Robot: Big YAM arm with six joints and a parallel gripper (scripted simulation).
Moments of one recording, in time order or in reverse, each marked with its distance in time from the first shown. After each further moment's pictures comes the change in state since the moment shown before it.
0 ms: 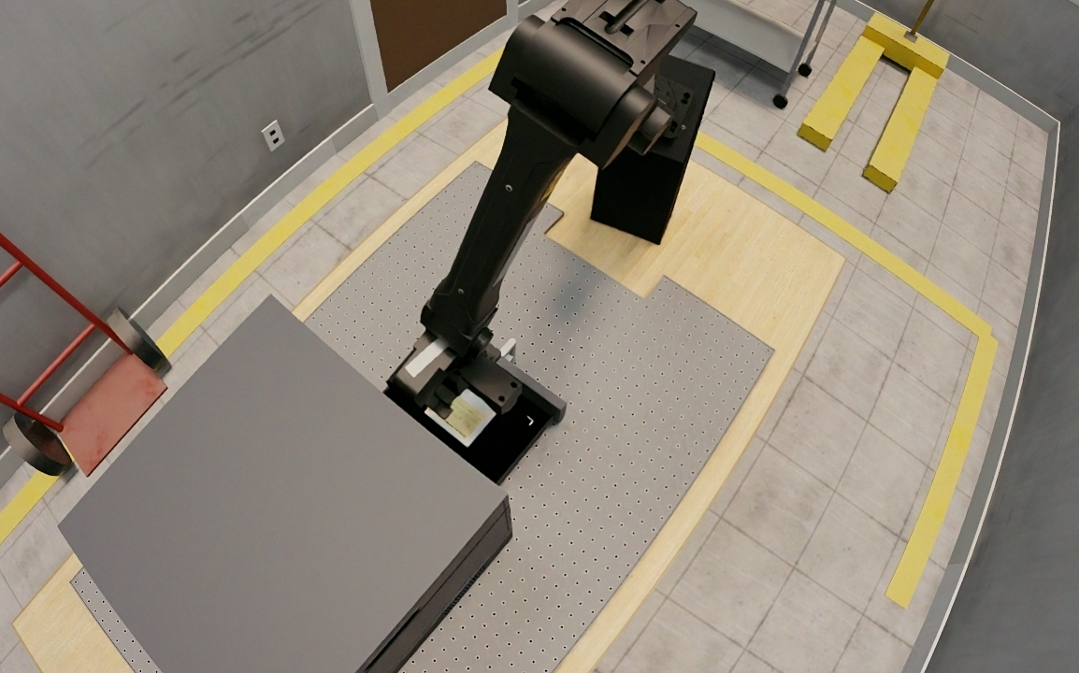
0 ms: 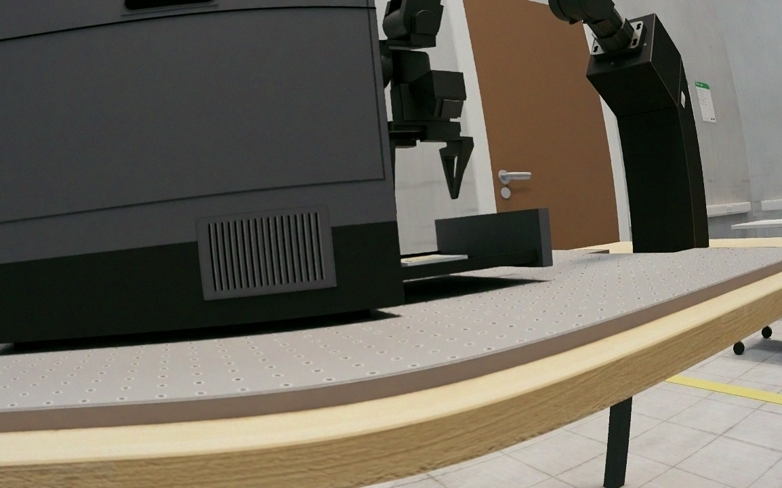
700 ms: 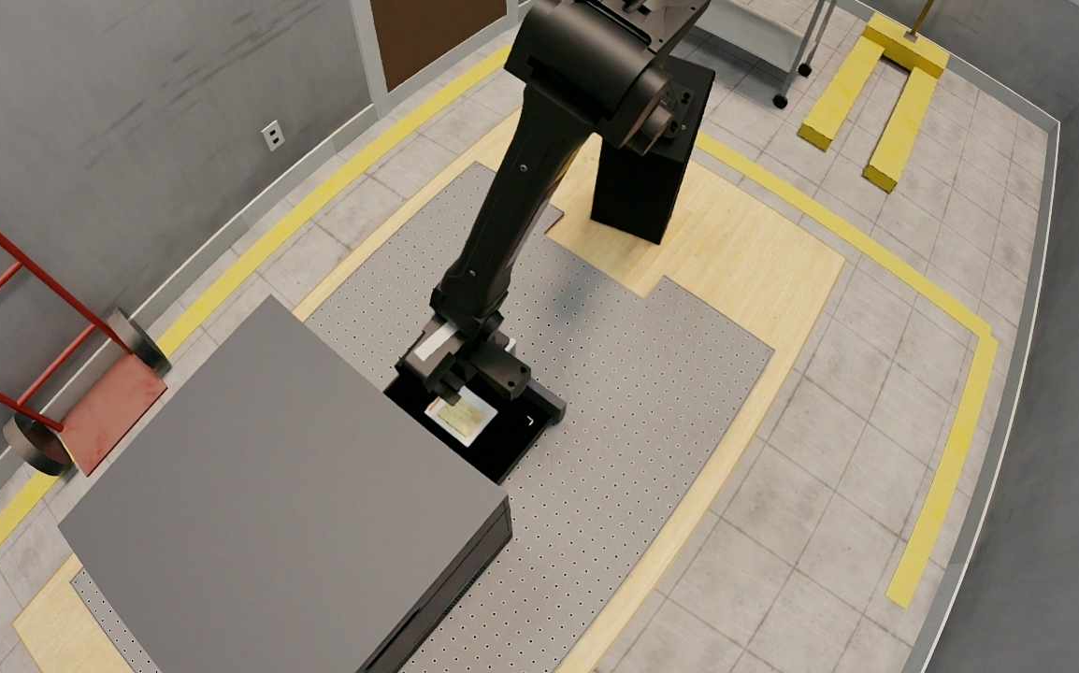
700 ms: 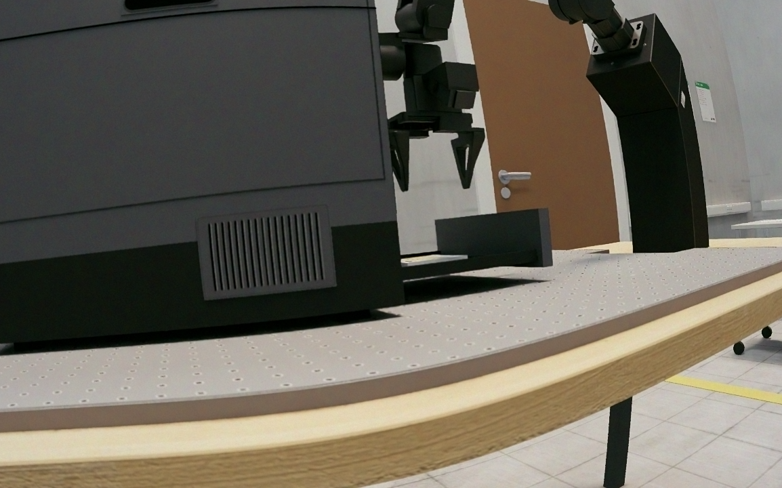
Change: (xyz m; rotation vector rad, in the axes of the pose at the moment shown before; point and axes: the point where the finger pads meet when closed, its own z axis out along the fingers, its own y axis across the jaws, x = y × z) arm 0.000 0.020 -0.013 0.001 0.000 0.000
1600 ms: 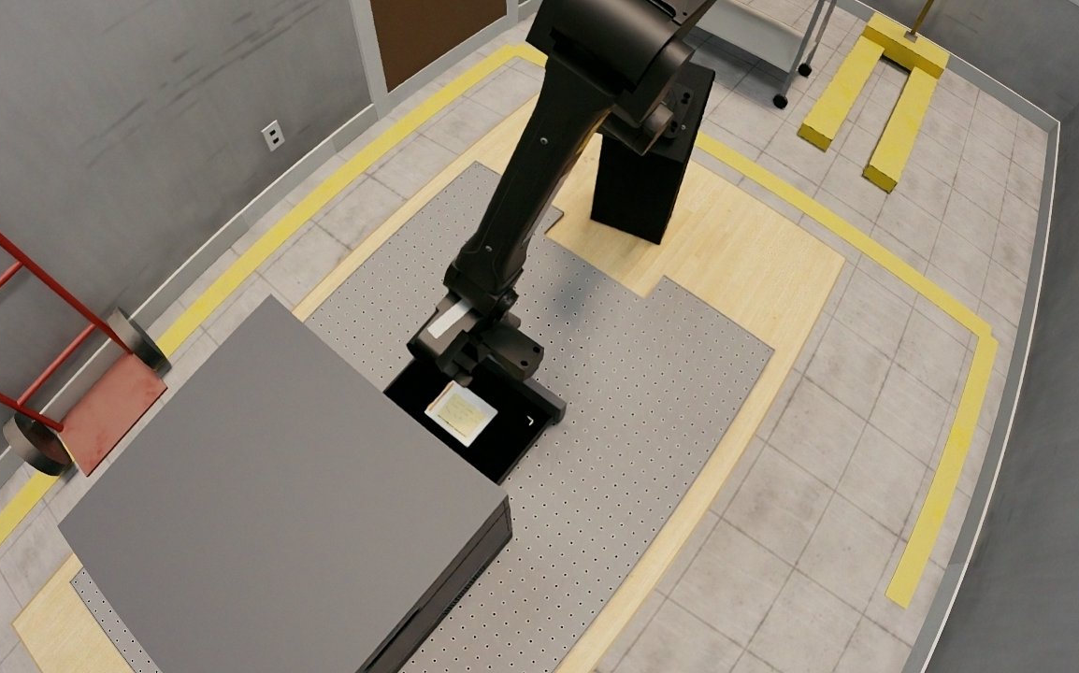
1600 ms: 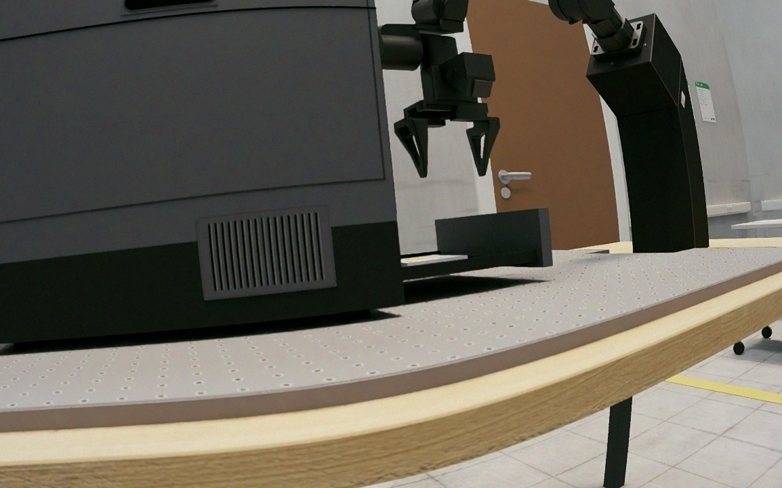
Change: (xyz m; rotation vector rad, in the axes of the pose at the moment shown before) arm 0.000 0.028 -0.017 0.000 0.000 0.000
